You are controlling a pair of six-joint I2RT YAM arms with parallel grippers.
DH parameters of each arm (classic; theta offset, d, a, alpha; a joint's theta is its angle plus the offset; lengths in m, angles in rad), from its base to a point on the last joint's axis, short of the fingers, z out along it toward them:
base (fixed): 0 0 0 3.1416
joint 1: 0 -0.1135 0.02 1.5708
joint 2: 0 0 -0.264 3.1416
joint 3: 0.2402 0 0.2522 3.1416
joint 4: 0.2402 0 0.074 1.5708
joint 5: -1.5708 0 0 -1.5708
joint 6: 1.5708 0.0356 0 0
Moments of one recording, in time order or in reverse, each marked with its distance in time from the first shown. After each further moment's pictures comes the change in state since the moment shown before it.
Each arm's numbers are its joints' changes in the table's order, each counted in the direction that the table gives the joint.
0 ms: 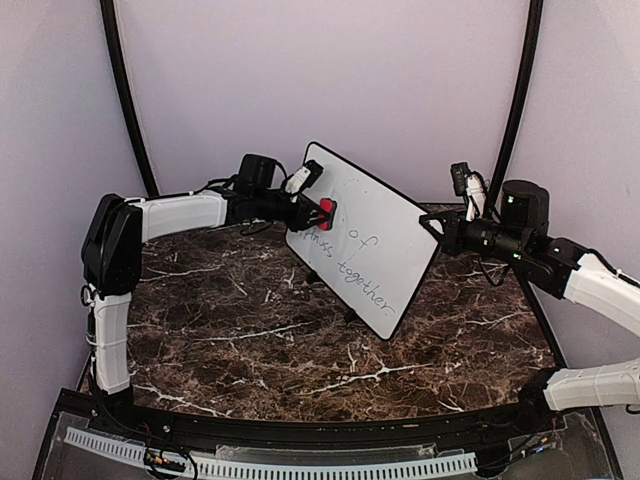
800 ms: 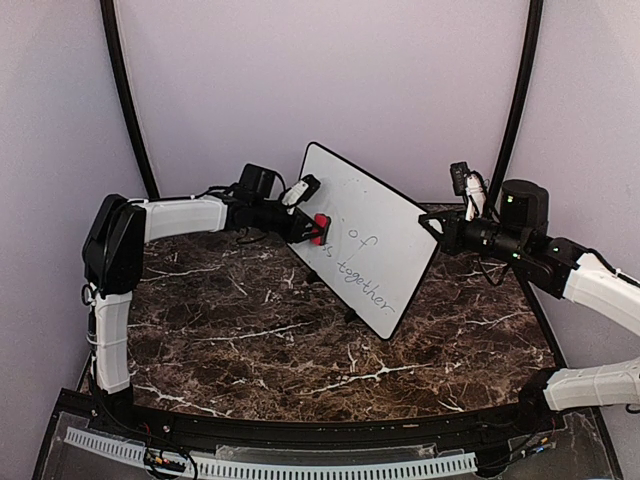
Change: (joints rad) left arm -0.013 0.011 -0.047 0.066 -0.007 0.007; right arm -0.001 0.006 0.000 -0.009 0.003 -0.001
